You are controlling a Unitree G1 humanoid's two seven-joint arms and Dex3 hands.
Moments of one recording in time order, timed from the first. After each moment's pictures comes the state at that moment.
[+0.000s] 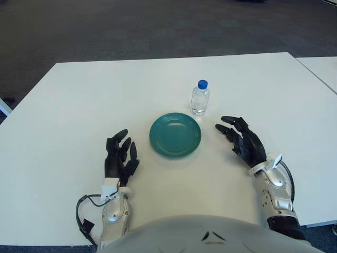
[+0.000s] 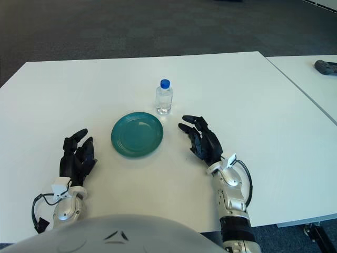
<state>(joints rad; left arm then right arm) 0.52 -0.15 -0.03 -0.19 0.07 -0.26 0.21 0.05 -0.14 -0.08 0.26 0.23 -0.28 0.40</state>
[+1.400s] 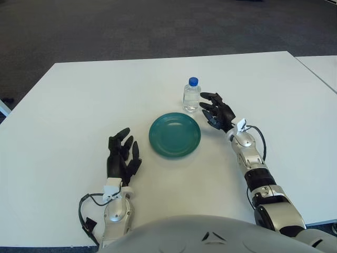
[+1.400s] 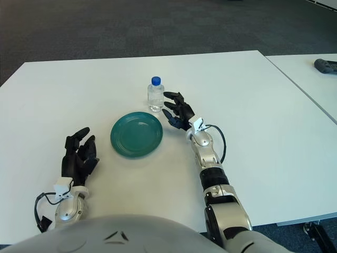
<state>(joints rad) 0.52 -0.15 -0.06 -0.19 0.08 -0.28 0.21 -0.31 -0.09 0.07 0.53 -0.03 -0.34 0.24</state>
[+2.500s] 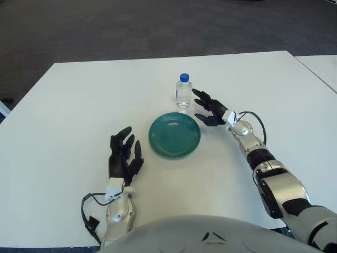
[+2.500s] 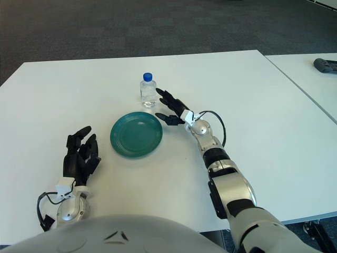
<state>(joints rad) 0.54 -0.15 -0.09 -0.22 0.11 -0.28 0.24 -0.58 -0.18 0.17 0.97 -0.18 -0.63 0.31</state>
